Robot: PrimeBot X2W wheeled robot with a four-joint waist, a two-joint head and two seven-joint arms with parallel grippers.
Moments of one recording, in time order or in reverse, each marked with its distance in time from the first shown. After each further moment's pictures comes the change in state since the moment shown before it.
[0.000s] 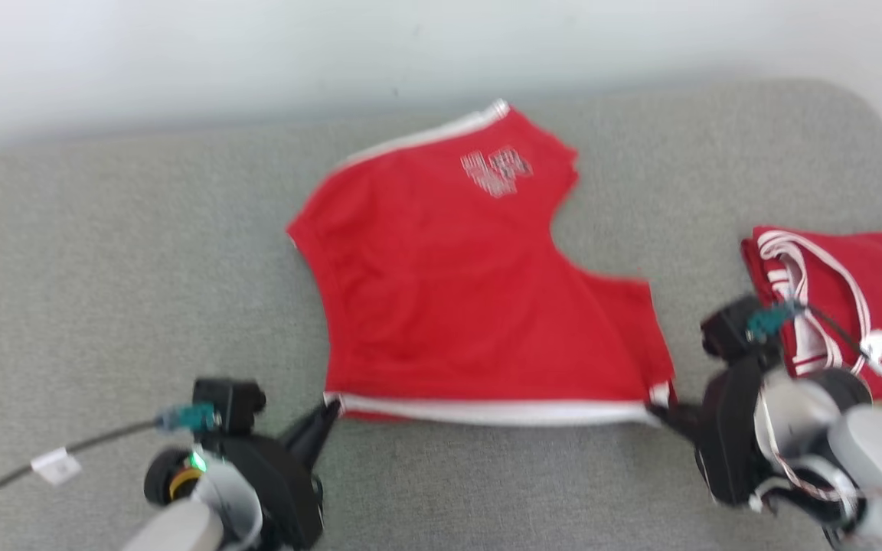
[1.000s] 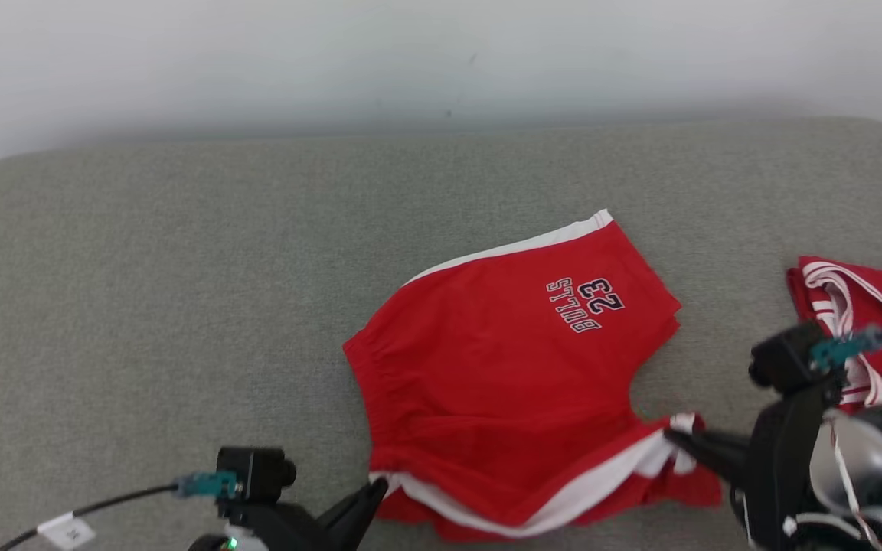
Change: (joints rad) left arm 0.280 0.082 0.005 -0.456 -0.143 0.217 0.152; right arm 0.398 0.131 -0.444 -0.535 -0.090 0.000 0.400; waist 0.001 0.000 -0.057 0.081
